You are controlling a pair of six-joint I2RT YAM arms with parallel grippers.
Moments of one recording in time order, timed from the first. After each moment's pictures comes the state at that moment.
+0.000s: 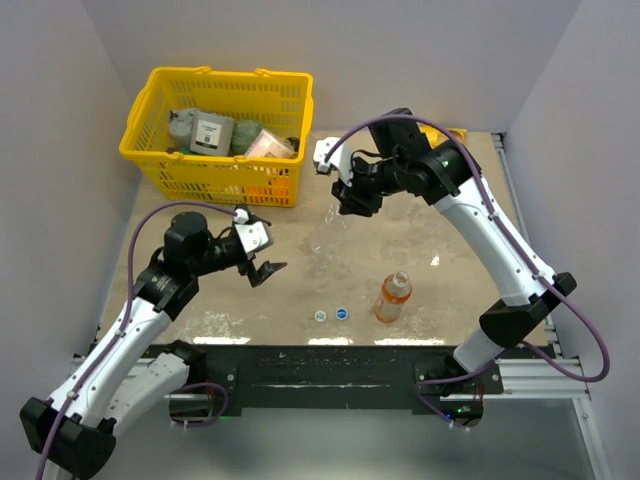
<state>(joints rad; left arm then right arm) -0.43 0.79 0.76 -0.29 0.59 0.46 0.66 1.62 1.99 -1.19 -0.36 -0.63</state>
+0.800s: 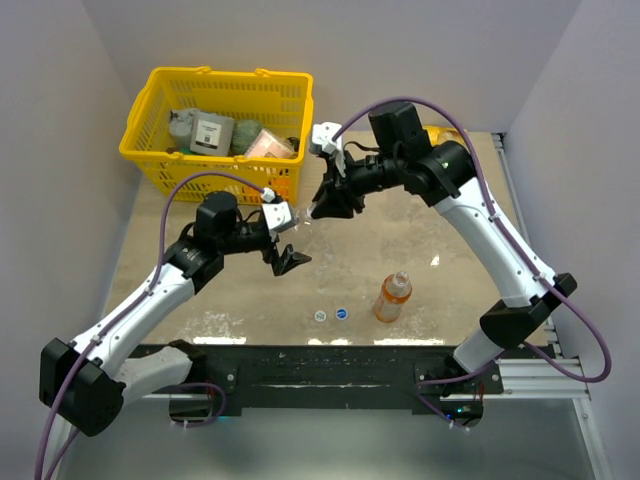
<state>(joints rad) -0.51 1.07 0.85 -0.13 0.68 0.32 0.67 1.61 2.00 -1.03 -0.73 -0.44</state>
